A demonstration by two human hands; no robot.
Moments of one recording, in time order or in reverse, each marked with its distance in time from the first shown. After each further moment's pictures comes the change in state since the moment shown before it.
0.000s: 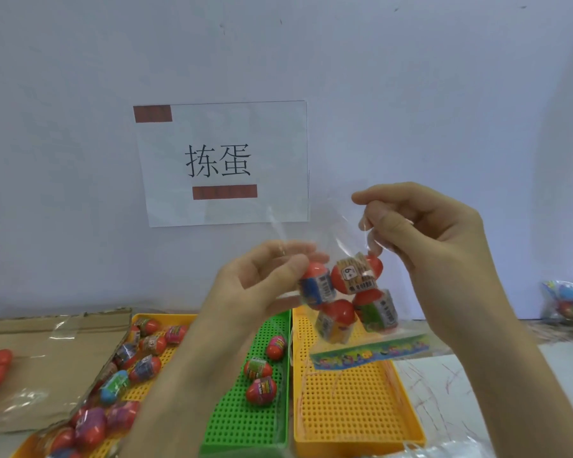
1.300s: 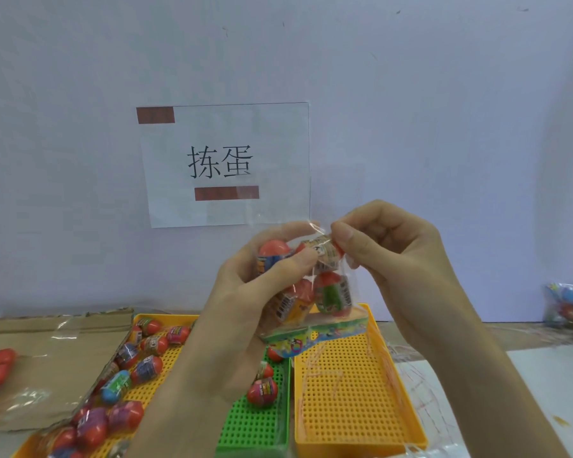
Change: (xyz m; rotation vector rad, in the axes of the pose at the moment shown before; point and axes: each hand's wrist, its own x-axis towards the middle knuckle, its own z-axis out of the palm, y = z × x) left_hand -0.006 0.013 0.012 -0.287 0.047 0.008; right_hand -0.001 0.019 0.014 0.132 -0.136 0.103
